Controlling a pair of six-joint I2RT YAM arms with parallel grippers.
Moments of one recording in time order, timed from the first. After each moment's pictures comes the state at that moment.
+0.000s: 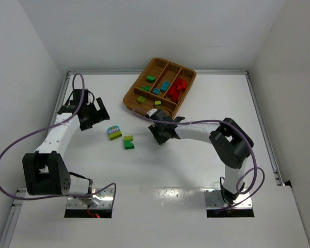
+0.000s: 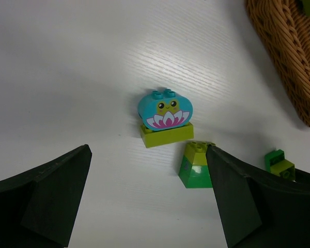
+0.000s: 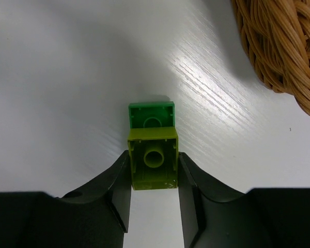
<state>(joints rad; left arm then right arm) 0.01 1.34 1.03 -0.64 0.02 -0.45 0.80 1.88 1.12 -0.26 0.11 0.10</state>
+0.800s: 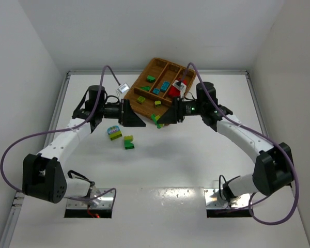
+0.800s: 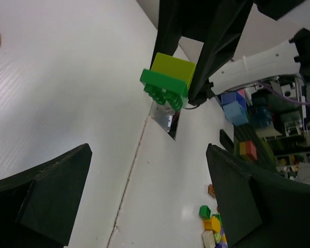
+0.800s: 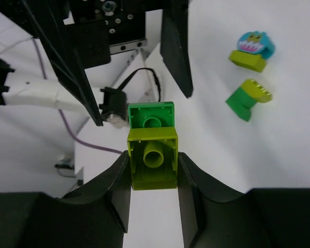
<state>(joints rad) -0.23 1.30 0.96 -0.17 1.16 -0.41 0.43 1.41 1.00 0.03 -0.95 0.51</state>
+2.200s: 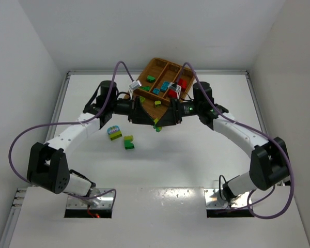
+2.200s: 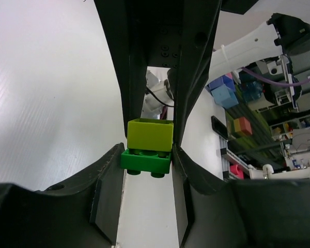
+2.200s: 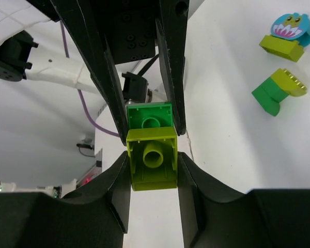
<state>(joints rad) -0.35 1.40 1.05 -0.02 1.22 -0.46 0.45 1.48 1.02 0.08 -1.12 0.56</state>
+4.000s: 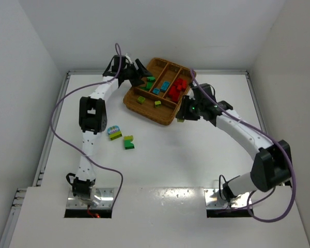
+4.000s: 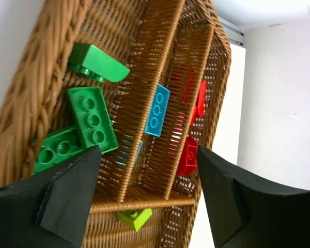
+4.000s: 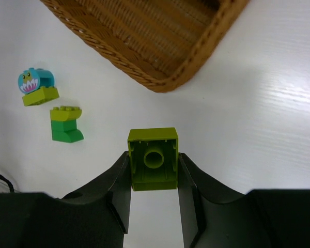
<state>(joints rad) -0.18 2.54 2.27 -0.27 0.54 -0.80 0.42 1.44 1.09 -0.42 -0.12 0.47</state>
